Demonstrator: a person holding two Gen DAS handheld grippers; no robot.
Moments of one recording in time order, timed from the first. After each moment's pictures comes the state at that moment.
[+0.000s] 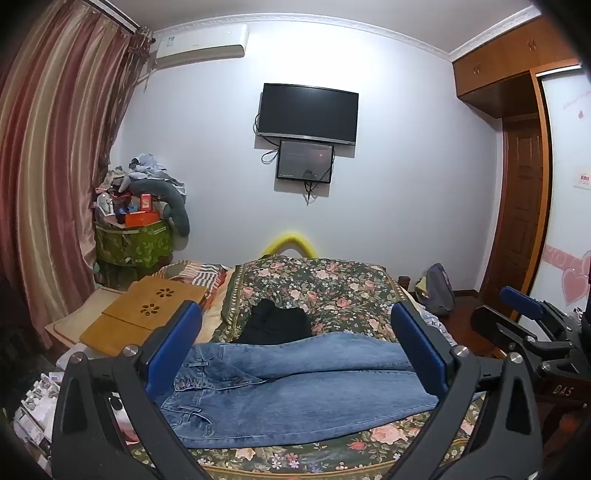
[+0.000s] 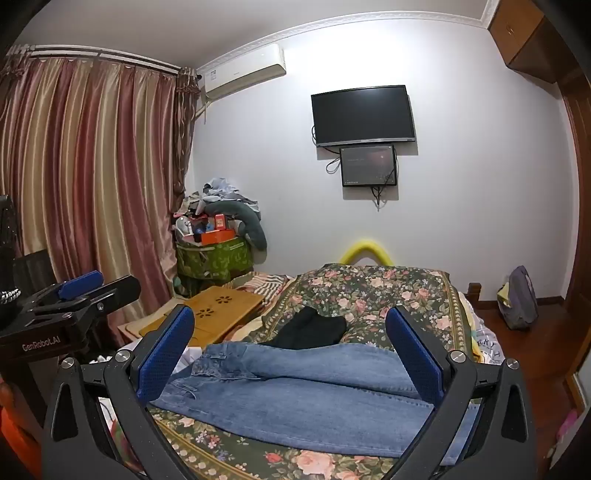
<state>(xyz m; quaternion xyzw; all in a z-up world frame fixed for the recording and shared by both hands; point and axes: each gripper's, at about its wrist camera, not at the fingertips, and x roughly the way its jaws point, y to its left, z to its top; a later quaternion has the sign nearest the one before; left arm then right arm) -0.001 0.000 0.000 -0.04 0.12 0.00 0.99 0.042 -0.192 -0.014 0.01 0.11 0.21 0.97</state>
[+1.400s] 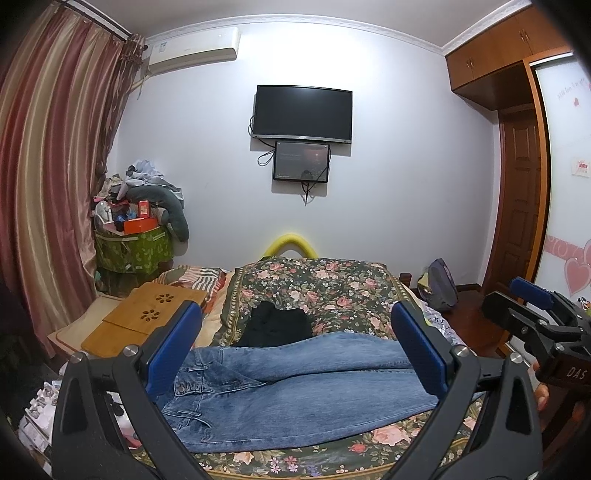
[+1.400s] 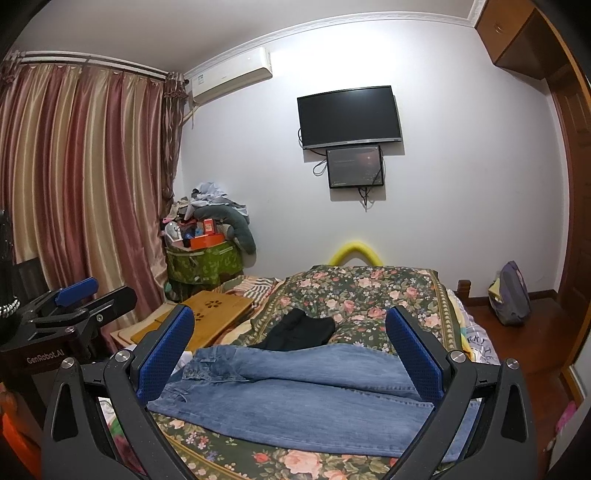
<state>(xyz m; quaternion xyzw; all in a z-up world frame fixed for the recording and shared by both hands) 0.008 -0.011 -0.002 -0.03 0.12 0.00 0.99 0.042 -0.204 -0.012 0.02 0.11 0.19 0.98</state>
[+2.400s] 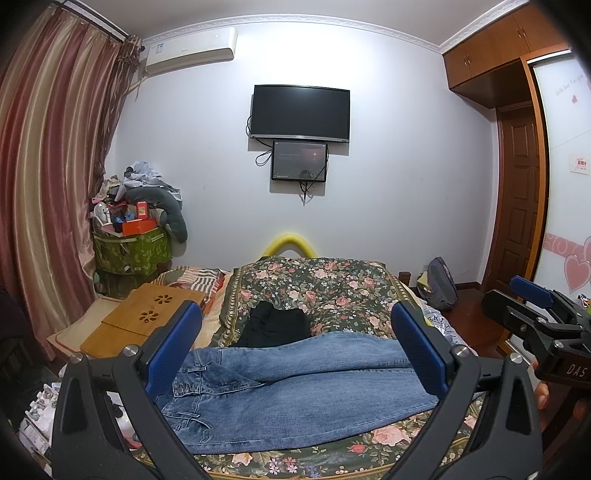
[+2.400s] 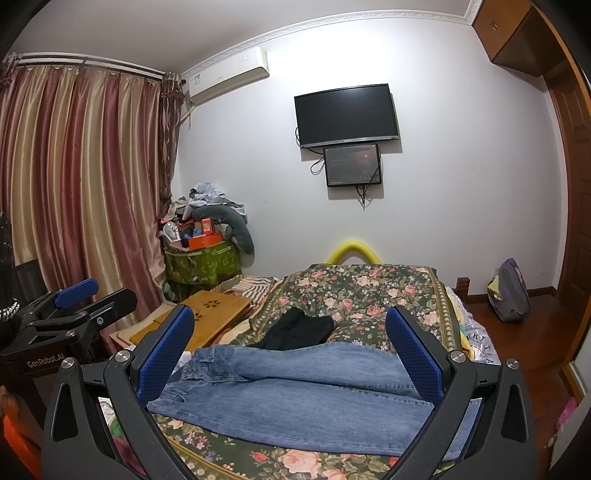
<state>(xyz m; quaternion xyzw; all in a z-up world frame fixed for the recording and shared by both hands) 0.006 -0.014 -0.002 -0.02 0.12 0.00 0.99 0.043 -0.209 -0.013 0.03 0.11 0.19 0.98</state>
